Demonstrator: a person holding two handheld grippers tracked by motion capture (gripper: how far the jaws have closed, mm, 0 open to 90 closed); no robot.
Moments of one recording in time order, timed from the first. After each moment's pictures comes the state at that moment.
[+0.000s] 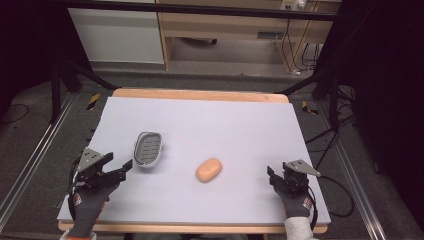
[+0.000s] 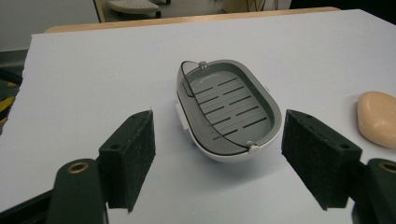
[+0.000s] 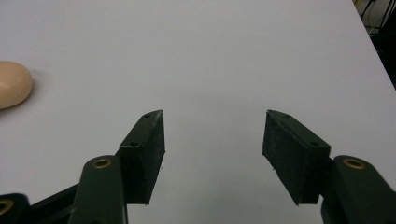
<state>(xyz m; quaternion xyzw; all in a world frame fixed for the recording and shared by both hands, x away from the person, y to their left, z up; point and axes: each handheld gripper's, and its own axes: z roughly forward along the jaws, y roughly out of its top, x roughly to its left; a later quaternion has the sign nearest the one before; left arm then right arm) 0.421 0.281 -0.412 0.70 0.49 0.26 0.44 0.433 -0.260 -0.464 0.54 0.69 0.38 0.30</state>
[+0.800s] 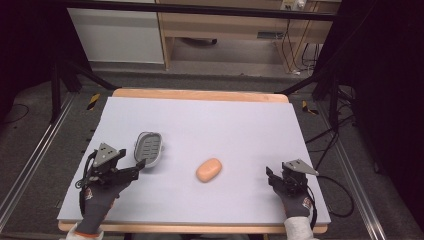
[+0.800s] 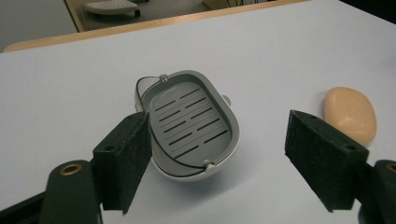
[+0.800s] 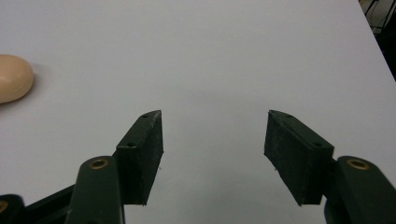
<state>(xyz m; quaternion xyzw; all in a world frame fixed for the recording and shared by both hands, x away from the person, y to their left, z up) 0.429 0.246 -0.397 0.73 0.45 0.25 0.44 0.434 -0.257 -0.463 0.53 0.70 0.37 0.30</state>
